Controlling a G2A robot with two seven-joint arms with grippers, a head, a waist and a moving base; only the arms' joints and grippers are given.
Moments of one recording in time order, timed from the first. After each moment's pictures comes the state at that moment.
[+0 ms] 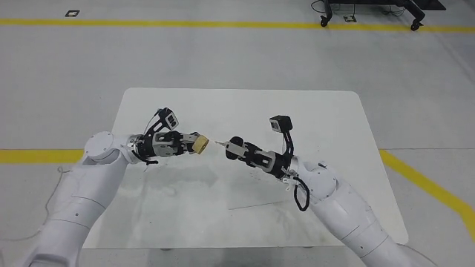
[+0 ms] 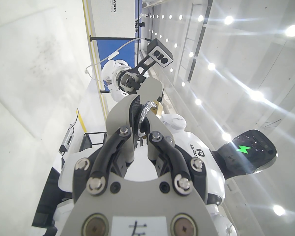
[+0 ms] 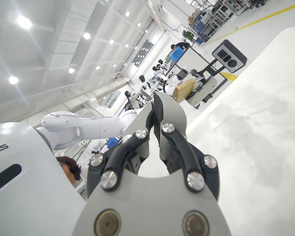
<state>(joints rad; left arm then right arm) 0.97 -1.02 -1.10 -1.11 -0.81 -0.10 -1.42 -1.22 -1.21 0.95 -1.48 0.24 -0.72 0.58</state>
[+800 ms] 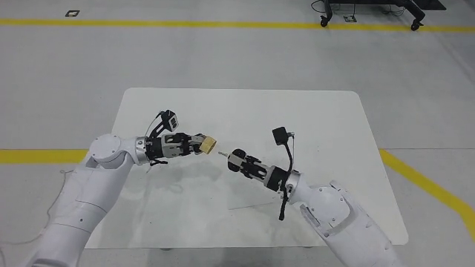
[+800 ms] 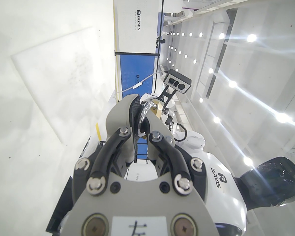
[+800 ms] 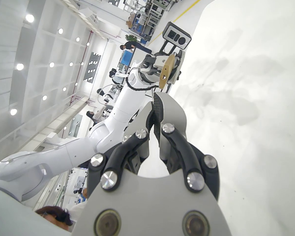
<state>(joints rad) 1.01 -1.02 -1.10 -1.18 -0.65 -0.08 -1.25 -1.48 -1.16 1.05 -1.88 -0.04 -0.08 0.45</state>
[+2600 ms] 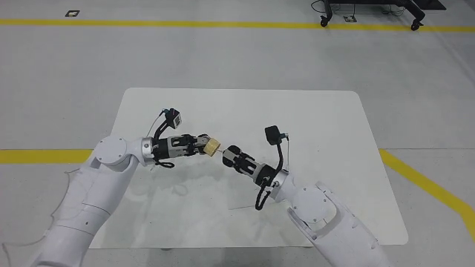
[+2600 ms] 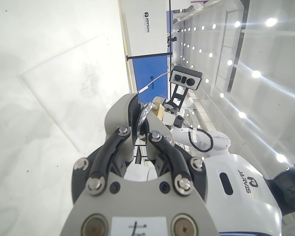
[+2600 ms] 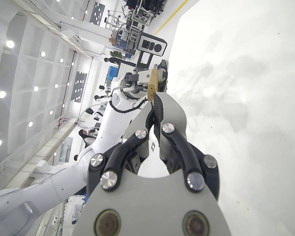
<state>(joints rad) 1.02 -1.03 -1.10 -1.23 -0.52 -0.20 -1.19 -1.43 -1.21 0.97 -1.86 -0.08 0.08 0.31</state>
